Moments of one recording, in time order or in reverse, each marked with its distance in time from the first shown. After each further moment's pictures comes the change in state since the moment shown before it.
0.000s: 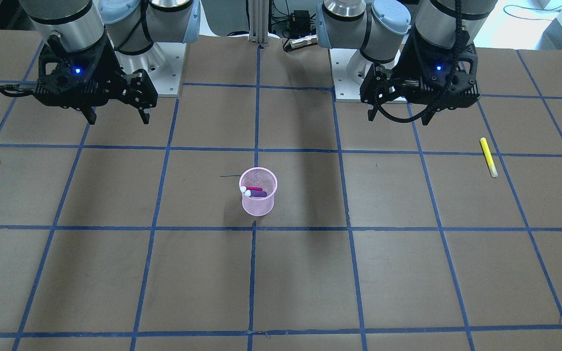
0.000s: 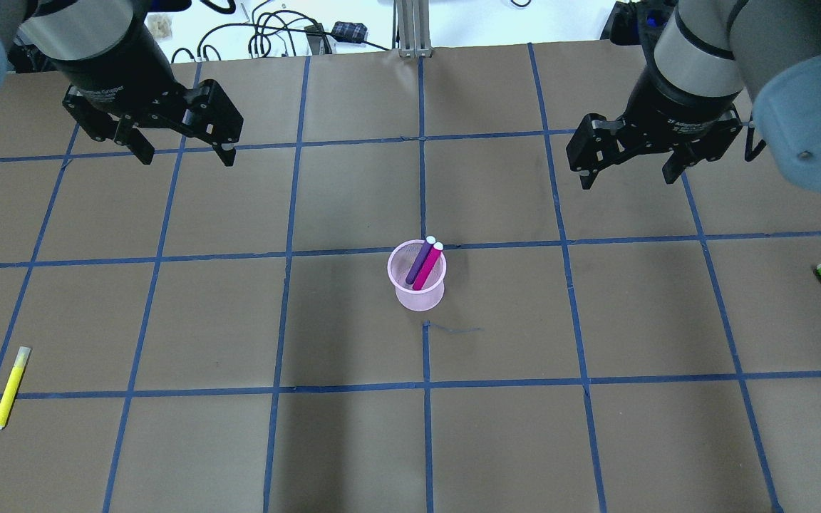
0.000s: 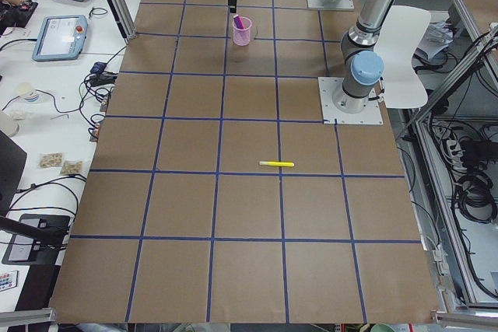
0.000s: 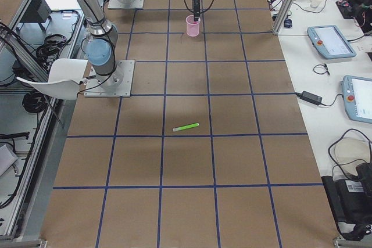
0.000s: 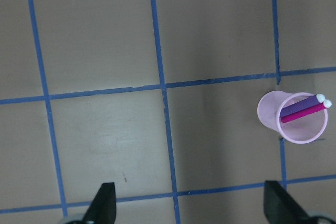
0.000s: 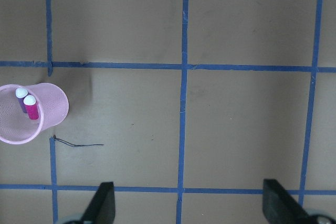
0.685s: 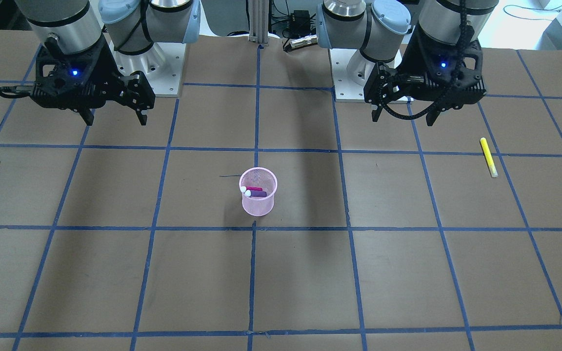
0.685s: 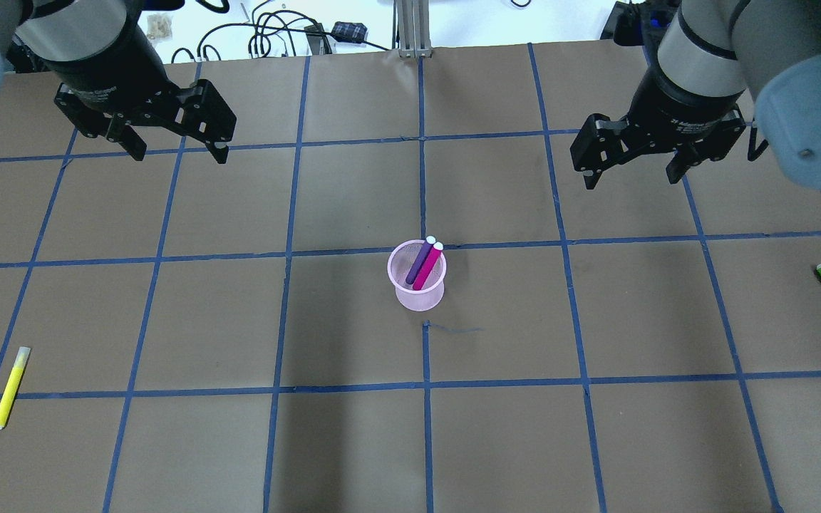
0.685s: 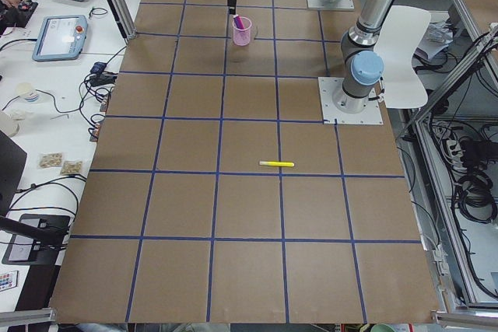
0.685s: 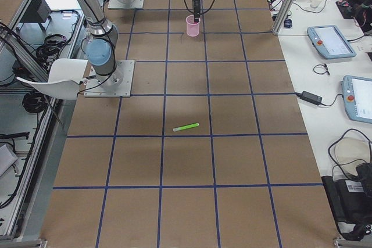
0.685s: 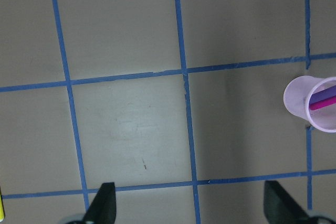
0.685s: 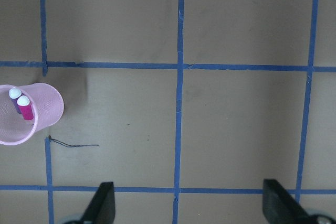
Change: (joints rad) left arm 0.011 0.017 -0.005 0.045 -0.009 0.013; right arm -0.007 0.003 0.002 -0.002 -0.004 -0.006
